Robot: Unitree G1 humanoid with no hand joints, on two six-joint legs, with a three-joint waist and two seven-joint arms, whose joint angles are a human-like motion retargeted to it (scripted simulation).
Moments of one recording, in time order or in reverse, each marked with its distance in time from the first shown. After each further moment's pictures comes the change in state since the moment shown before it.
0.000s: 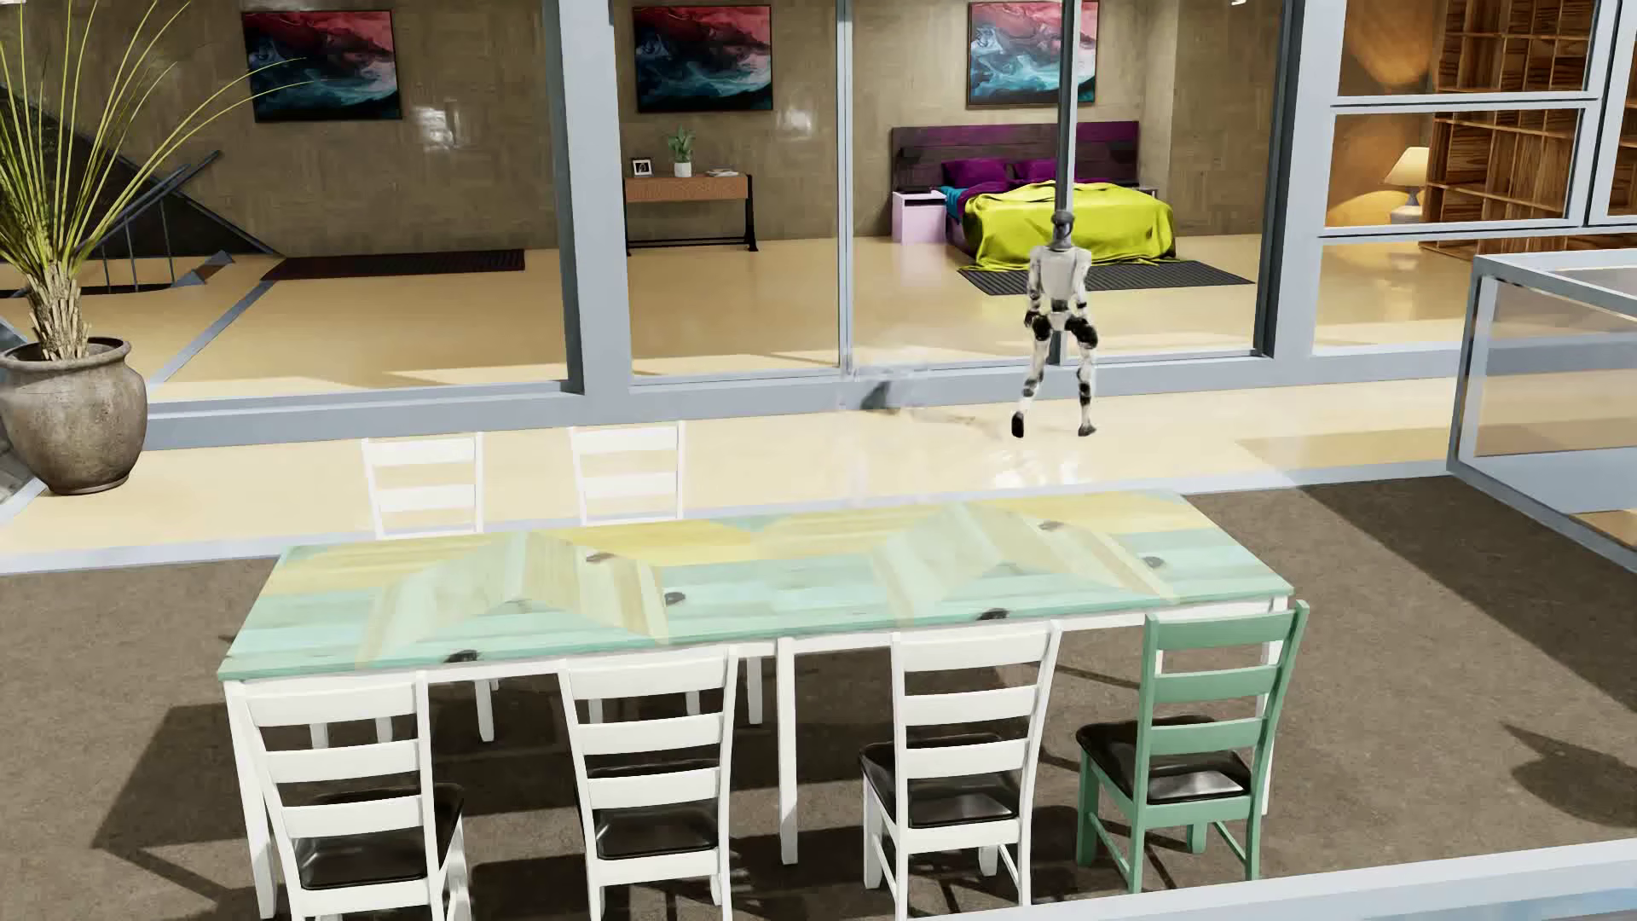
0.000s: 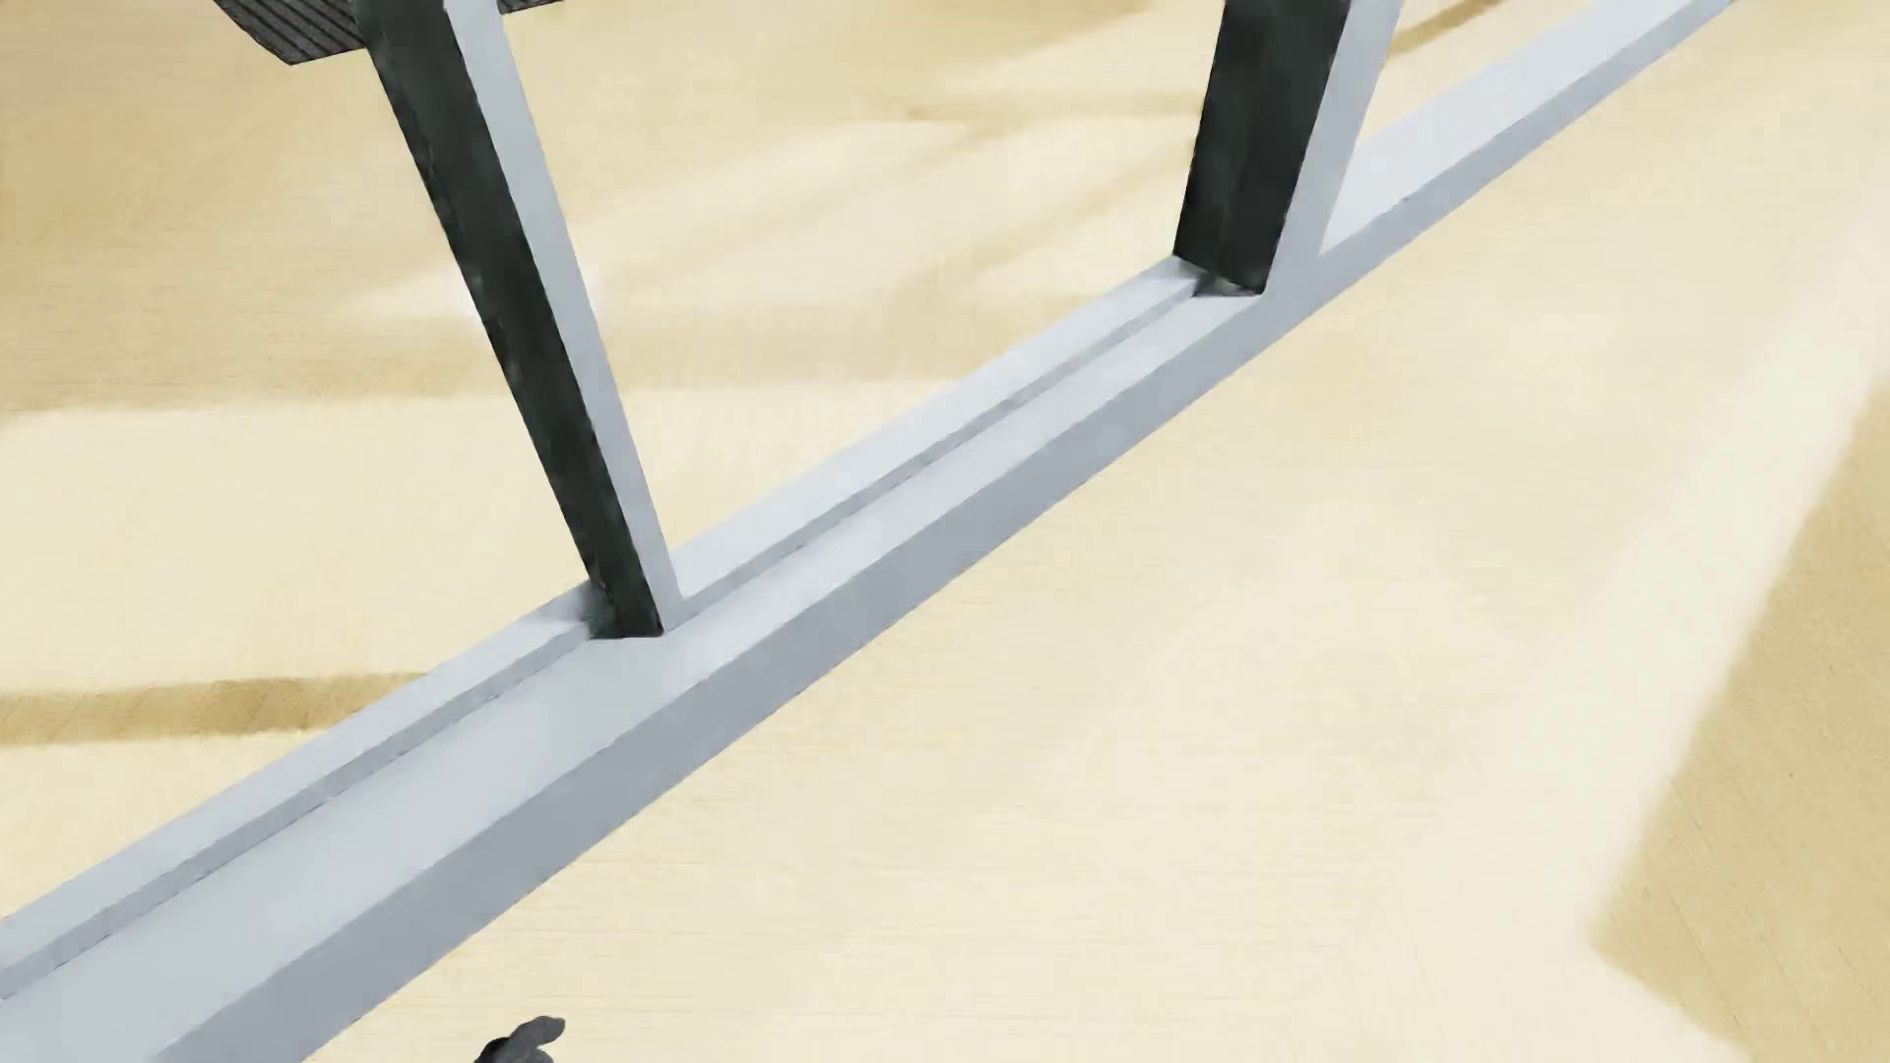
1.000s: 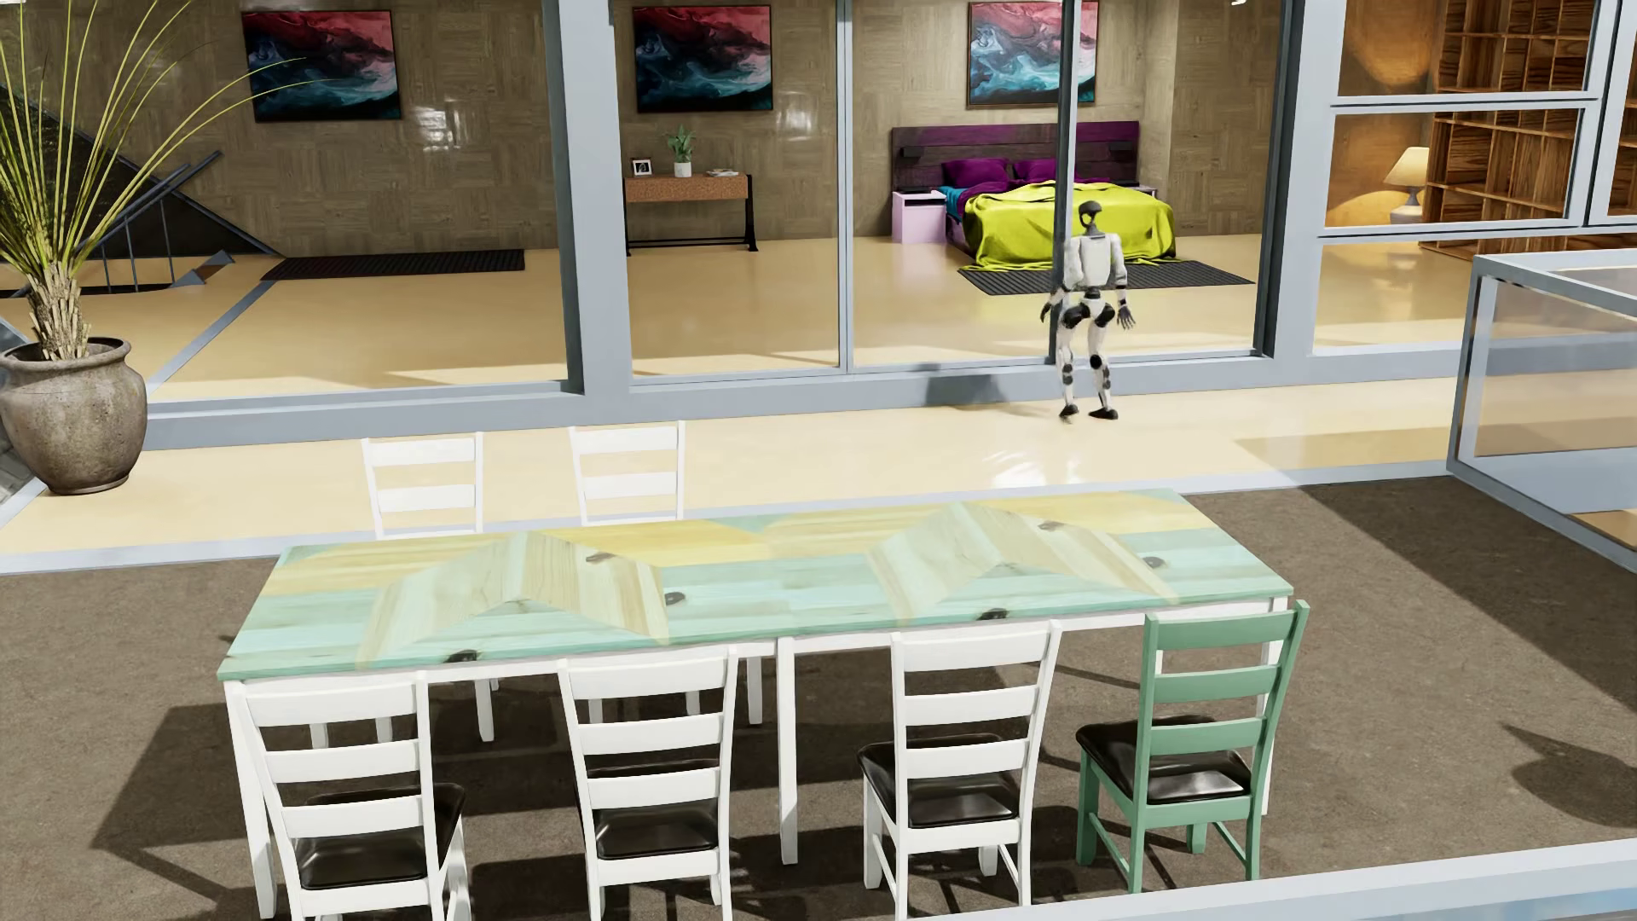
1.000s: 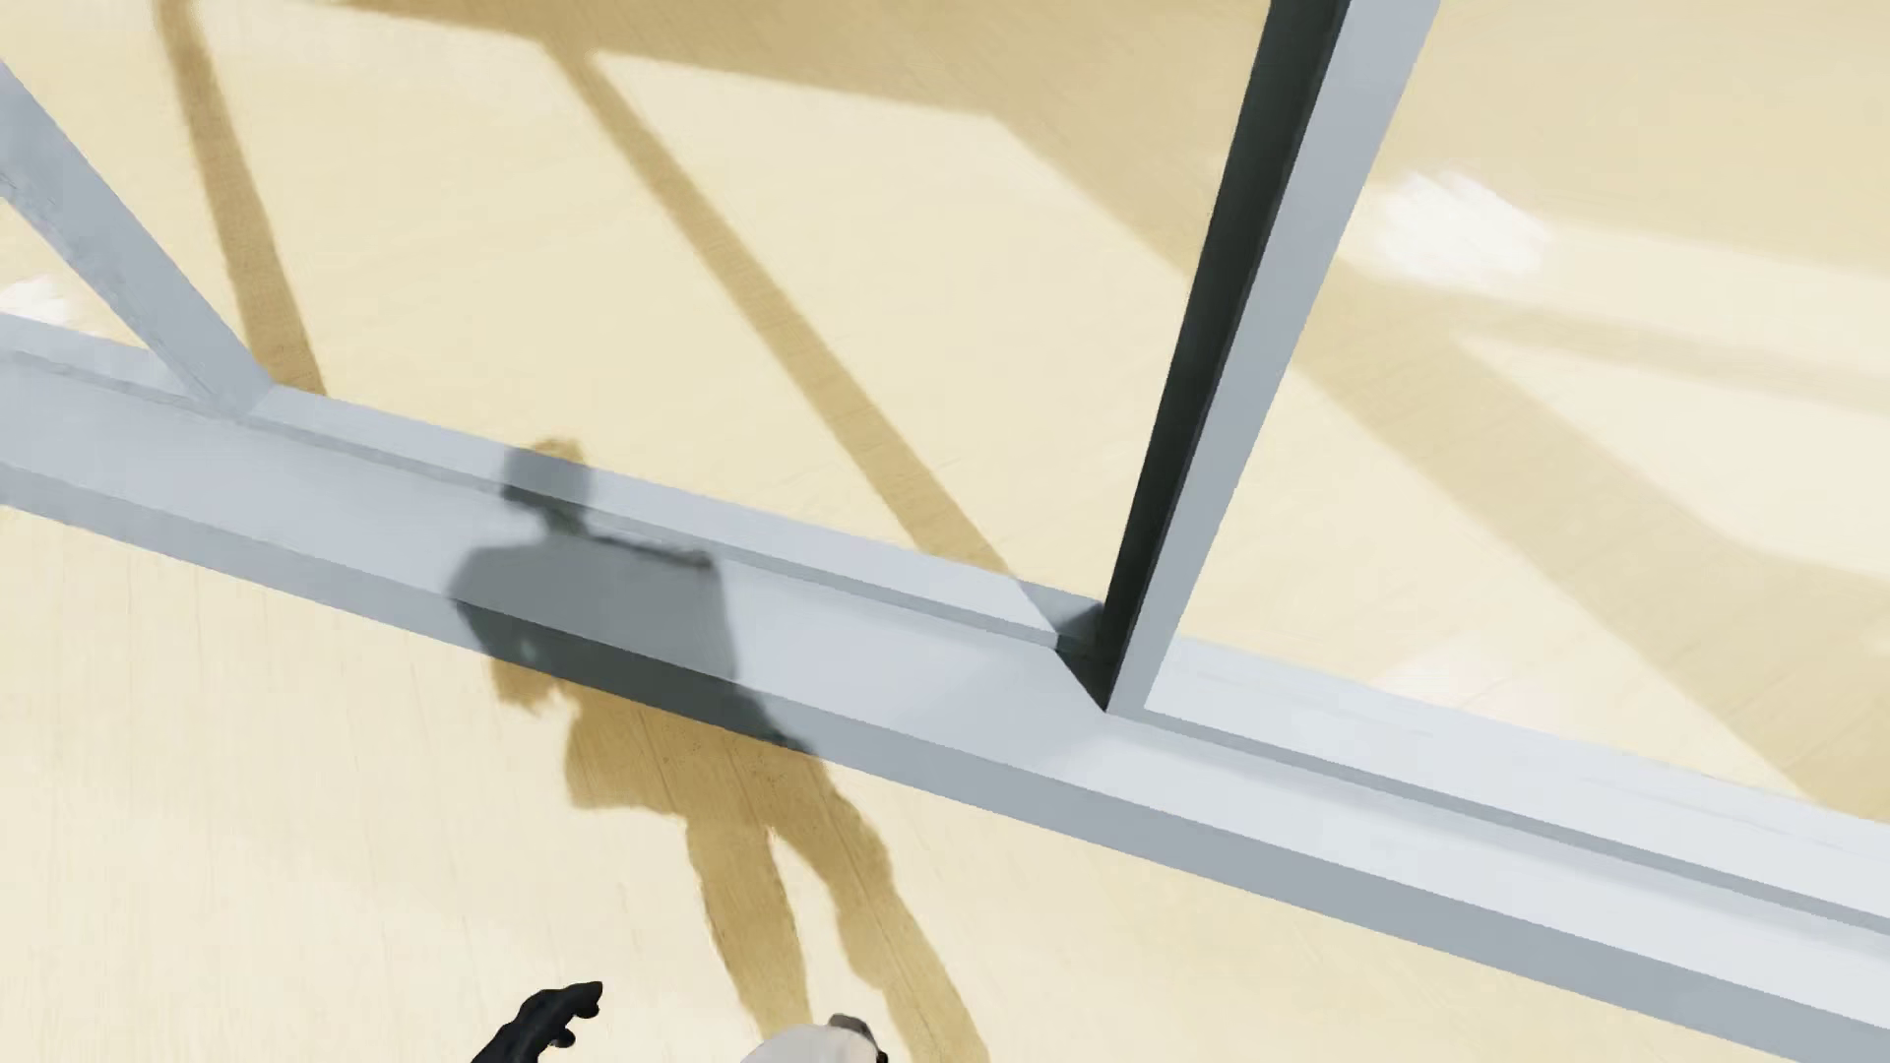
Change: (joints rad) body -0.491 0.079 0.051 -0.361 0.038 0.005 -0.242 0.234 0.026 -0.187 -0.055 0.174 0.025 -0.036 -0.147 -0.055 -0.095 -0.076 0.058 -0.032 0.015 -0.292 0.021 0.035 0.022 -0.171 -0.046 -0.038 0.036
